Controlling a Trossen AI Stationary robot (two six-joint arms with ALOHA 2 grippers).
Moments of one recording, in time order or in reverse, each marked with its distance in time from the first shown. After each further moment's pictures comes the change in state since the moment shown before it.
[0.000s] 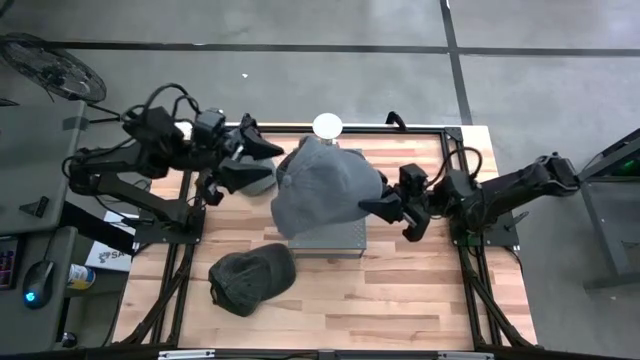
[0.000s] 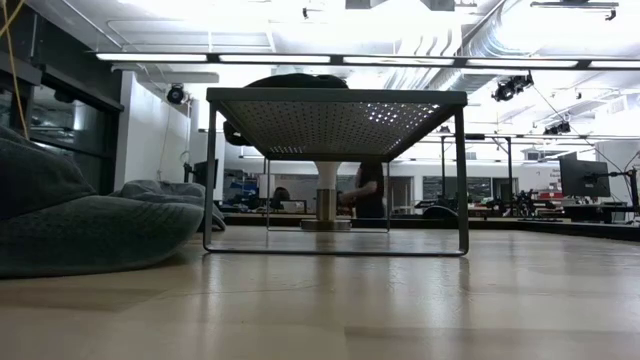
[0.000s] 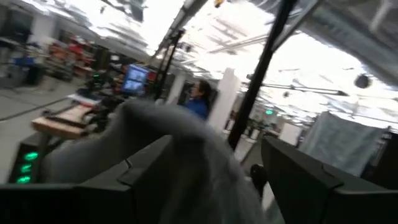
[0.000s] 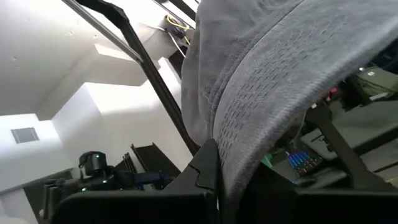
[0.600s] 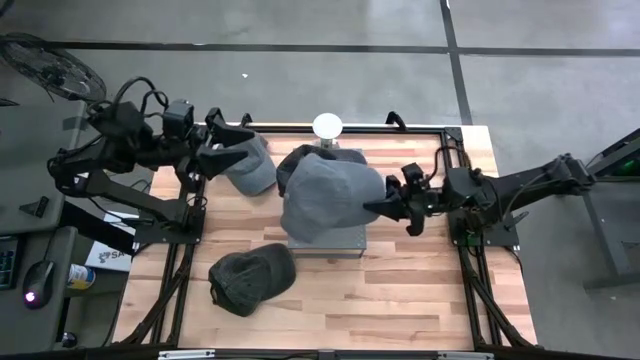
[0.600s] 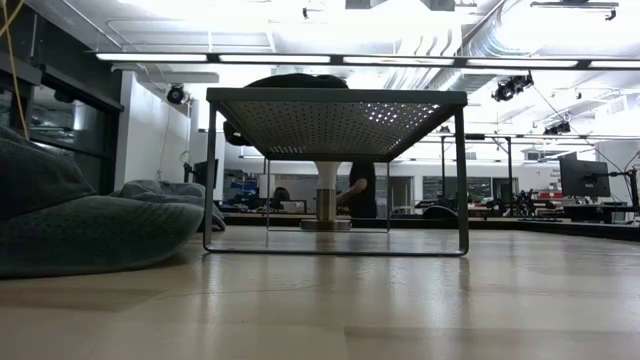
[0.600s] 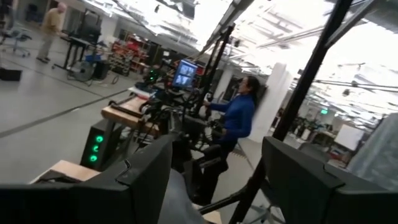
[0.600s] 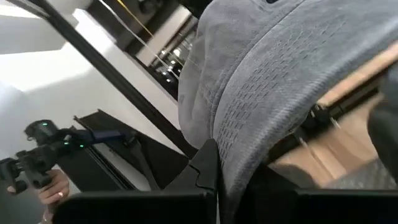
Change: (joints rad) left arm 0.000 -0.150 0.000 -0.259 -0.193 0.039; right arm 0.002 -0.186 -0.001 -0.584 0.091 0.172
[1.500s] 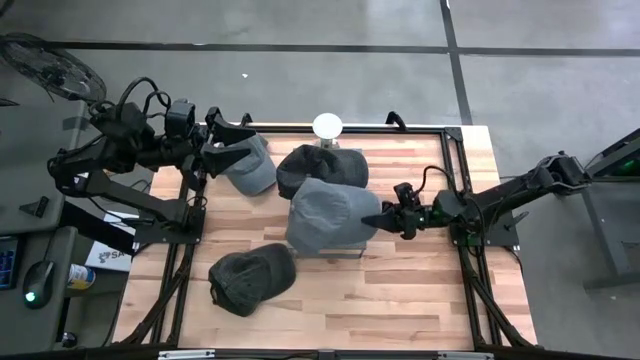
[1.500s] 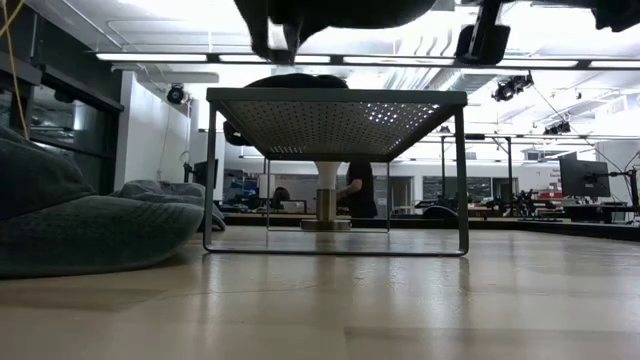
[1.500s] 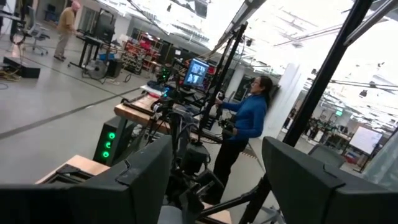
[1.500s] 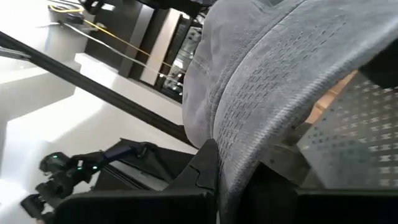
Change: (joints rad) left arm 0.000 0.001 0.000 -0.022 -0.046 0.000; right arm 0.048 0.051 -0.331 0.396 0.070 0.295
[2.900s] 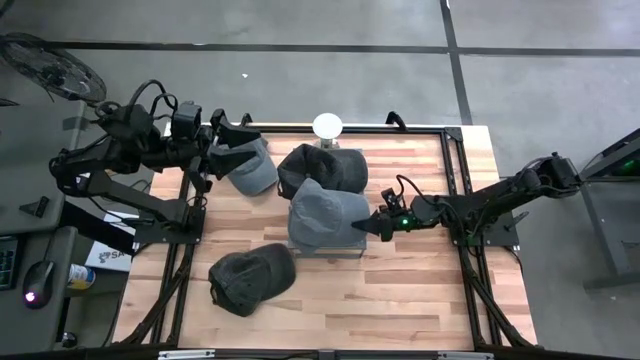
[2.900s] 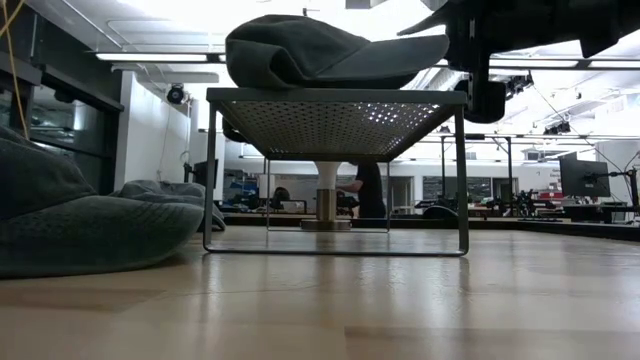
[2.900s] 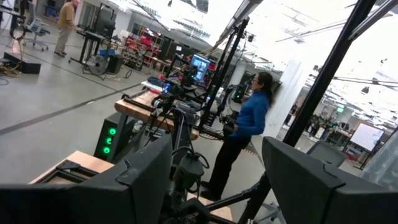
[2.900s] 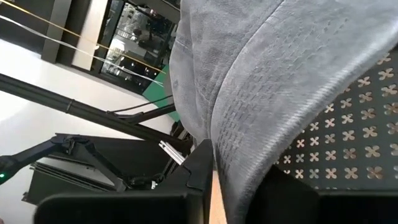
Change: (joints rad) left arm 0.000 0.019 0.000 0.002 0.002 -0.004; right arm -0.051 0.131 0.000 -0.136 -0.010 0.050
